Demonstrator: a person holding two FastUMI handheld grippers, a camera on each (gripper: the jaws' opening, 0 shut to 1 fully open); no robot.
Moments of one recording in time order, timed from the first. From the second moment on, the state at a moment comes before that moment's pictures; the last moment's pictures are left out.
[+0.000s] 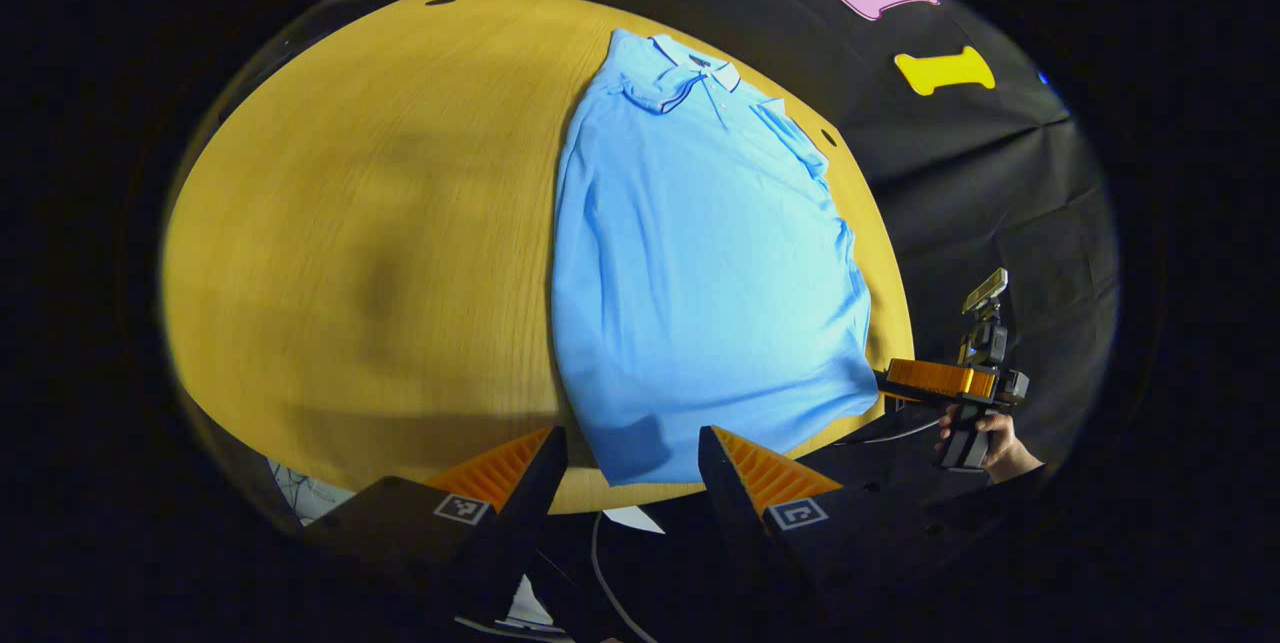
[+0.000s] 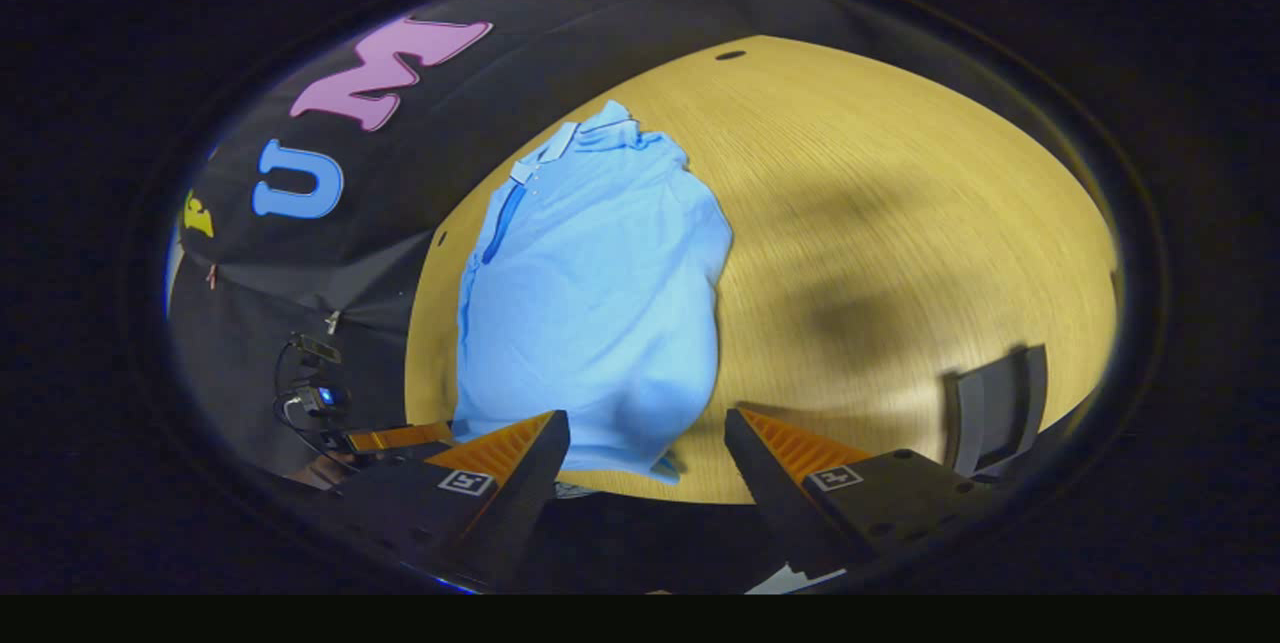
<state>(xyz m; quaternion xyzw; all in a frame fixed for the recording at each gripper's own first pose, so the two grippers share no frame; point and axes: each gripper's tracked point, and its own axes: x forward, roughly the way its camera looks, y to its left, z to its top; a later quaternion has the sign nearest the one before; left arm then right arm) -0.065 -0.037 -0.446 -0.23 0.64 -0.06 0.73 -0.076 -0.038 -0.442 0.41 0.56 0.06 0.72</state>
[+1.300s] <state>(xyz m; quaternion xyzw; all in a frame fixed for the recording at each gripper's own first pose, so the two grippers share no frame) -0.022 -0.052 -0.461 -0.16 0.63 -0.08 0.75 -0.023 0.004 -0.440 0.51 0.50 0.09 0.70</state>
